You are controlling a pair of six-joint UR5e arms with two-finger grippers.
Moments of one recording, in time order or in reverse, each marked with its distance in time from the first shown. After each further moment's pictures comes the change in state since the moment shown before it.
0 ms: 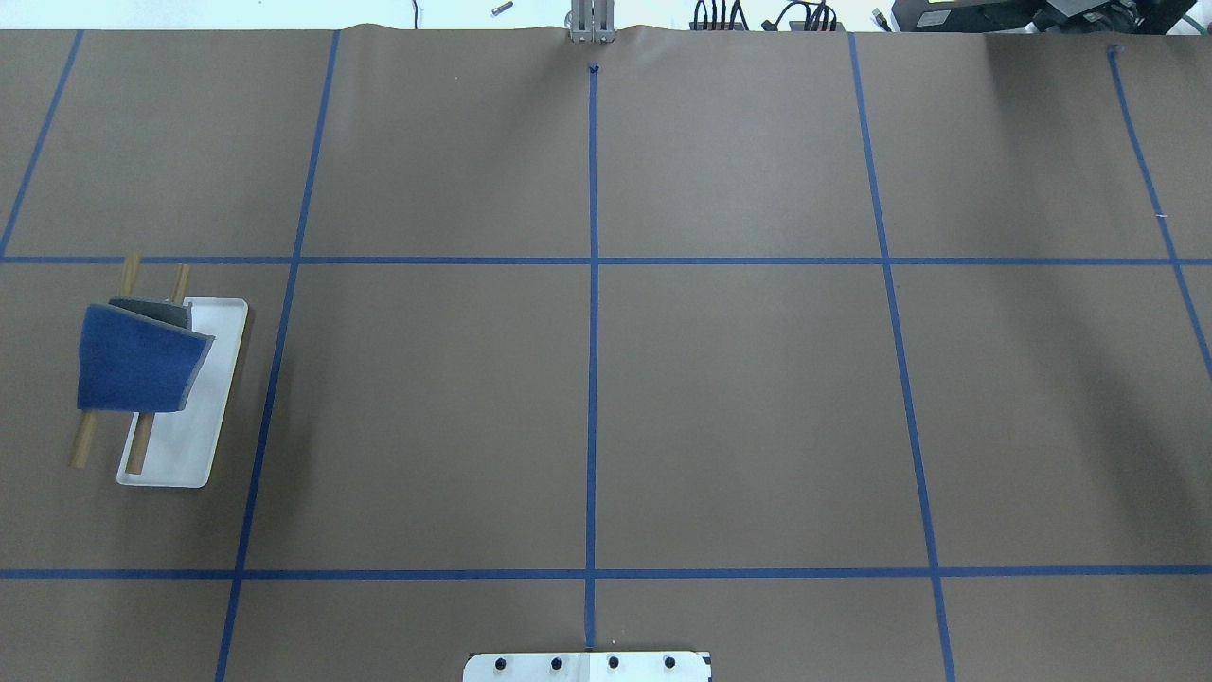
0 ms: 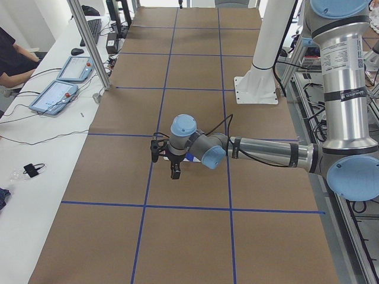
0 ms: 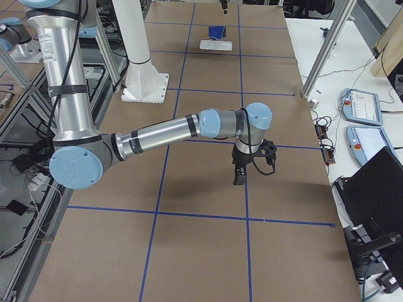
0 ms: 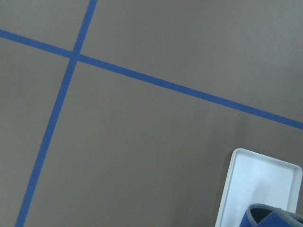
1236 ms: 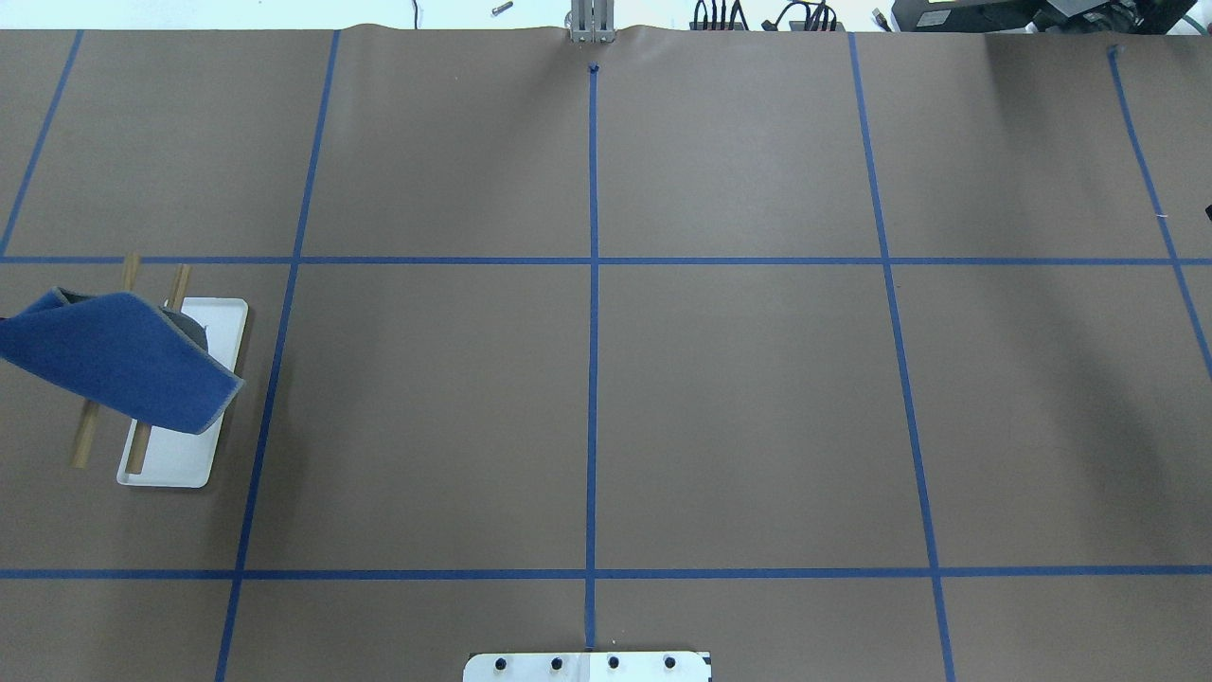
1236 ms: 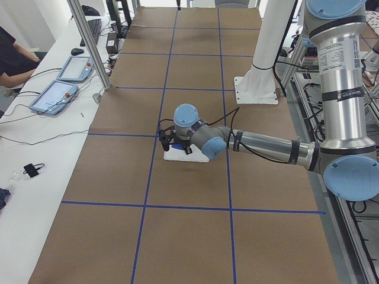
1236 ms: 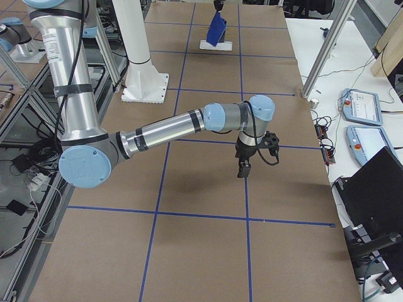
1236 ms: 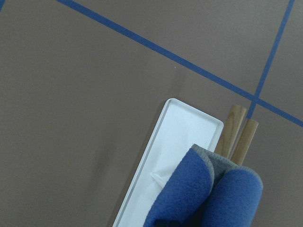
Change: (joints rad) left arm 0.067 0.008 -0.072 -0.062 -0.233 -0.427; right arm -0.040 0.046 0.007 0.000 -0.002 0.014
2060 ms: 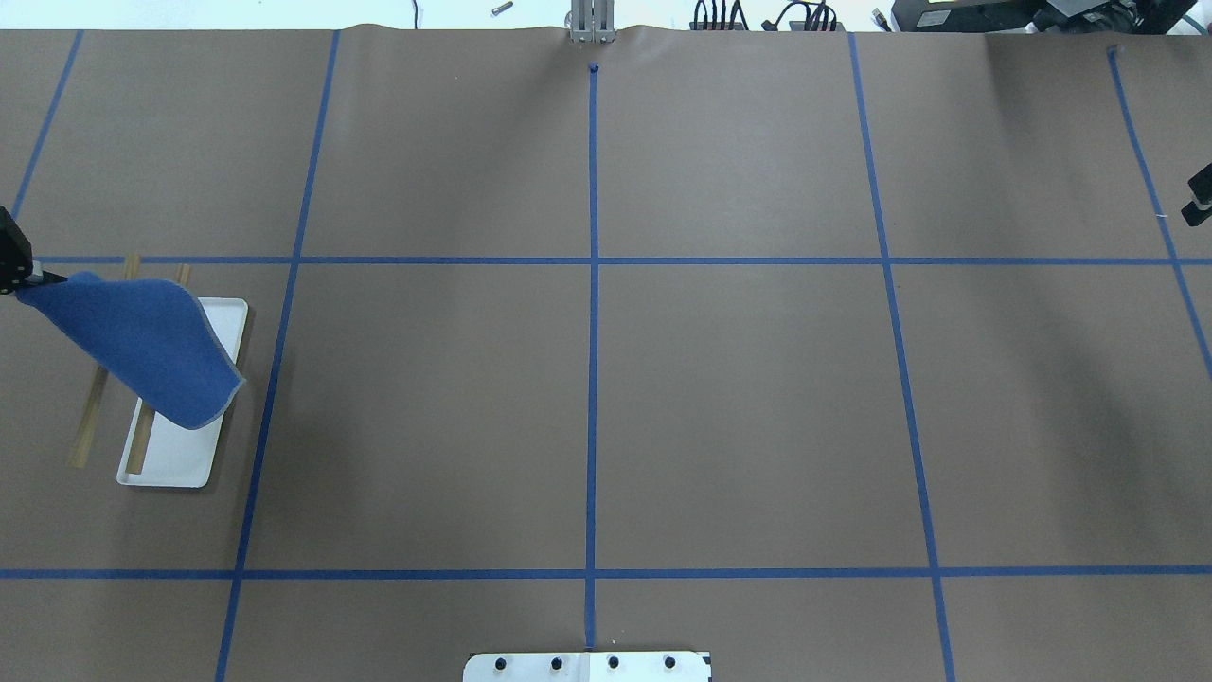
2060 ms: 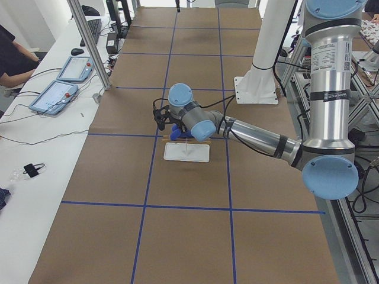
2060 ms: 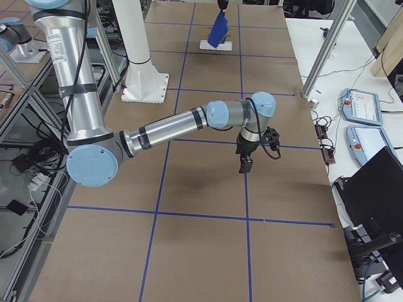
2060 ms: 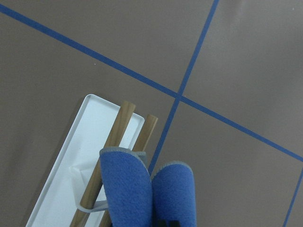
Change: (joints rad) left arm 0.011 -0.094 -0.052 0.001 -0.057 -0.151; right arm -0.027 0.018 -0.005 -0.002 -0.002 -0.003
